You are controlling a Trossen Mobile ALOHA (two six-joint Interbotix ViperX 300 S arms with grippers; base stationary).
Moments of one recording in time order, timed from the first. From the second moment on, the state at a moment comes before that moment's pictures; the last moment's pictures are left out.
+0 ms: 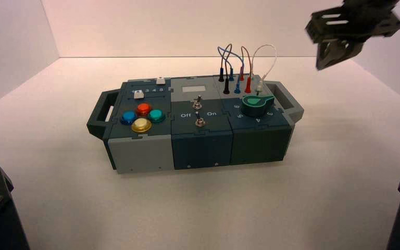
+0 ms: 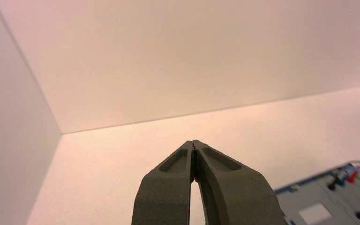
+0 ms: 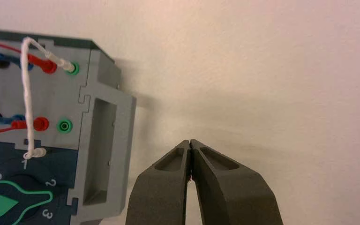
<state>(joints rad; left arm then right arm) -0.21 -0.89 1.15 0.00 0.03 0.05 0.16 -0.19 0.92 0.00 0.39 -0.04</state>
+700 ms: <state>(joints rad) -0.31 -0.73 1.06 0.00 0.30 0.07 0.23 0.03 0.82 0.00 0.48 -0.04</state>
